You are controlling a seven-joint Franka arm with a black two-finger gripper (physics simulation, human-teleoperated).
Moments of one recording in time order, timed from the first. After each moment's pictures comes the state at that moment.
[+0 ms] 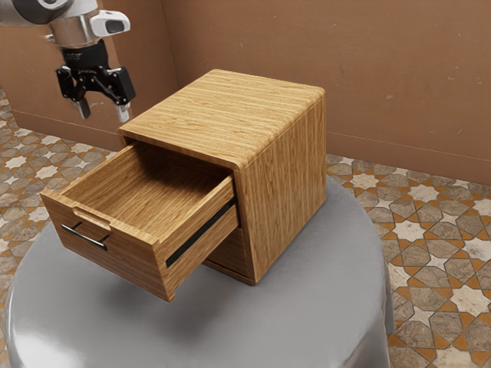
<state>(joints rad) 0.09 -0.03 0.02 -1.55 -0.01 1.51 -0.02</state>
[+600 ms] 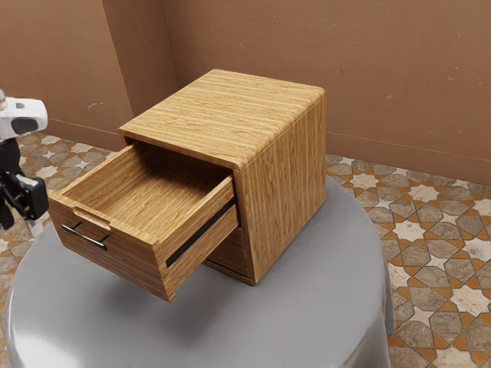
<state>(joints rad) 0.06 -0.85 -0.04 -2.36 -0.01 1.45 -0.10</state>
